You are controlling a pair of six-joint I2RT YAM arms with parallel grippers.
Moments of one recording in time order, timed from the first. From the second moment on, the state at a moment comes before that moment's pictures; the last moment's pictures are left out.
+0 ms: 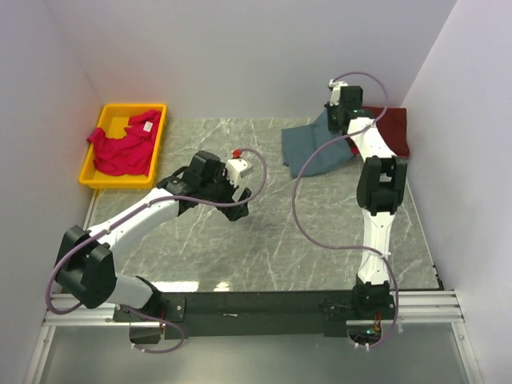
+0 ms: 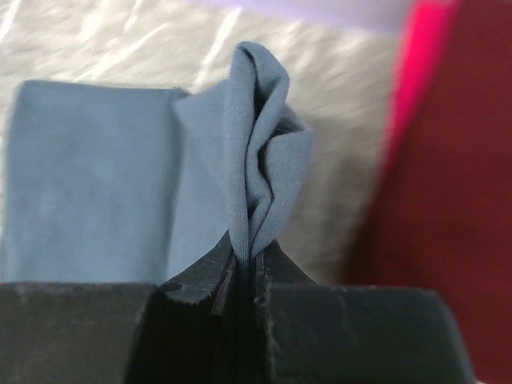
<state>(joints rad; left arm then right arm) -0.59 1.40 1.05 -0.39 0.36 0.14 0.06 2.32 2.06 -0.46 -0.07 -0.10</state>
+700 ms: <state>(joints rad) -0.59 1.32 0.96 -0.38 0.38 0.13 0.01 2.30 2.22 -0.43 -0.01 -0.29</state>
